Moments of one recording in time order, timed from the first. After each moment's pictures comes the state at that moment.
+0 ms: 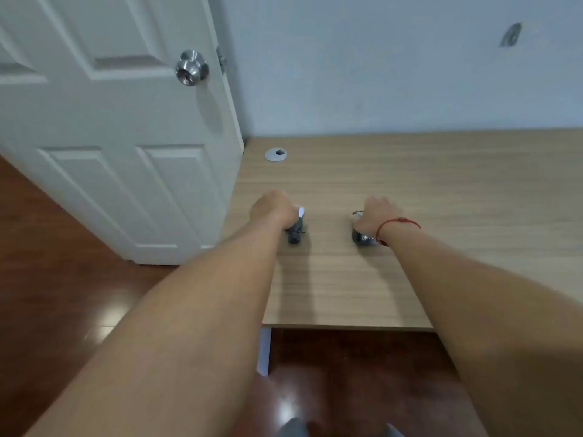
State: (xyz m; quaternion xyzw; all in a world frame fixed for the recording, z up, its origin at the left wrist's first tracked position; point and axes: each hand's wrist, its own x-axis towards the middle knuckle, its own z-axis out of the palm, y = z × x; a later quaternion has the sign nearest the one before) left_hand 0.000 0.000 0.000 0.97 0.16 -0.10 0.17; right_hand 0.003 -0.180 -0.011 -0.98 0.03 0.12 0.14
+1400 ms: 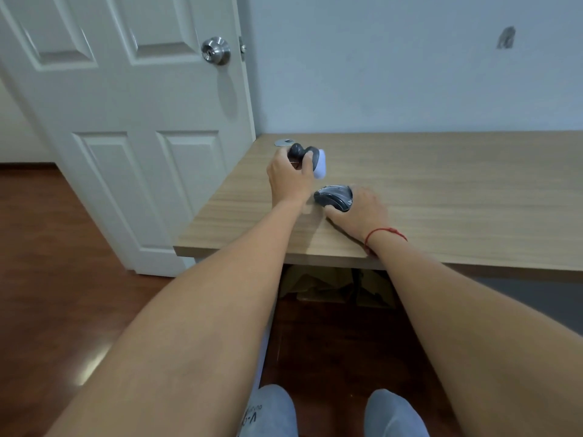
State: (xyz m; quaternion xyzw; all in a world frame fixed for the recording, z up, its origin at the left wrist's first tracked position) left_hand -0.054 -0.046 -0.100 0.76 0.08 0.37 0.53; right_hand -0.053 -0.175 -0.147 -0.94 -0.07 -0.12 0.30
